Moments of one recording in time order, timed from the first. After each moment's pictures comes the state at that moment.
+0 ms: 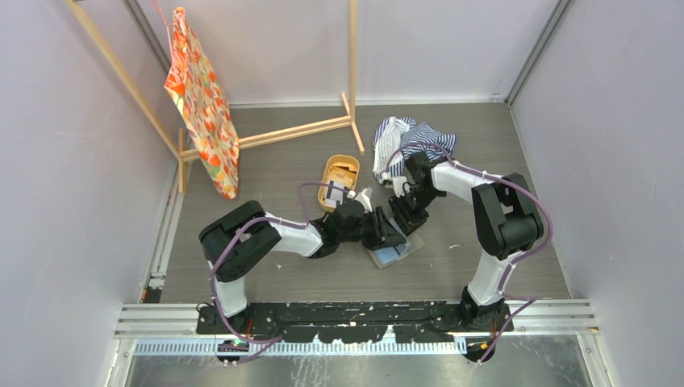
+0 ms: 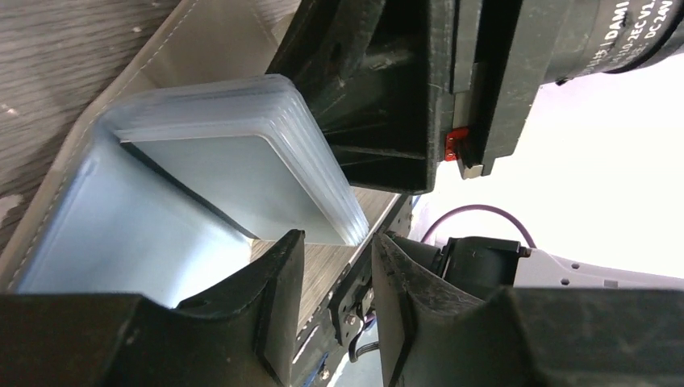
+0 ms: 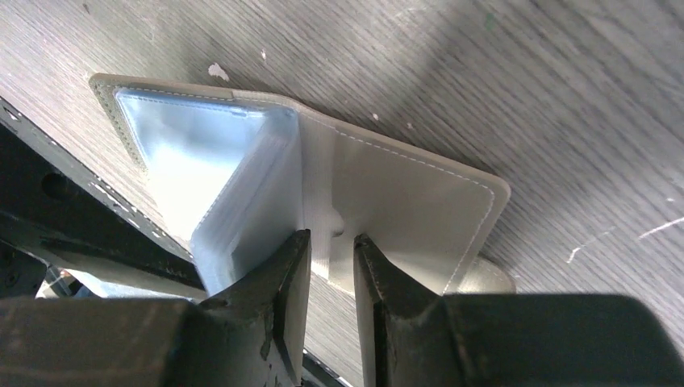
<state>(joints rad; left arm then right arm) -0.98 1.83 0.79 0.61 0.26 -1.24 0.35 1.81 1.10 -0.84 -0.49 -0.21</state>
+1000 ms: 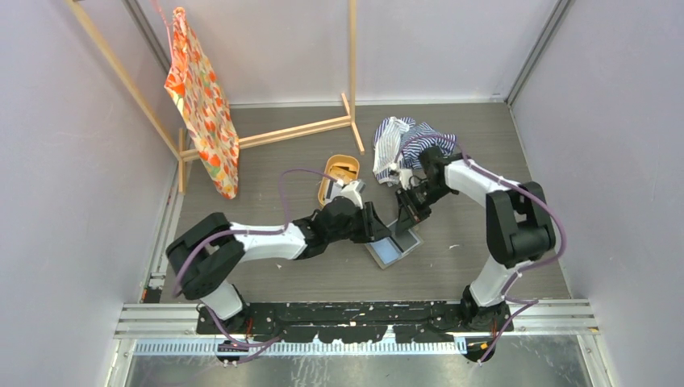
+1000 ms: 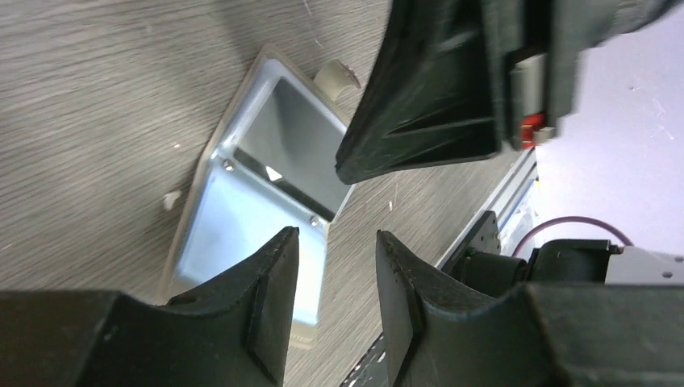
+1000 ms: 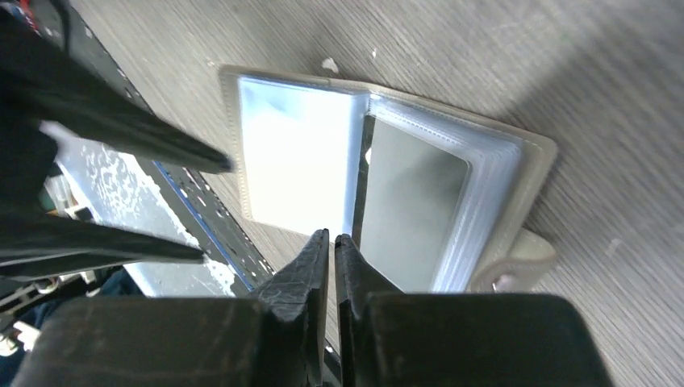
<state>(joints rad) -0.98 1.64 0.78 0.39 0.06 -0.94 0.25 1.69 1.10 -0.87 -0.73 -0.30</state>
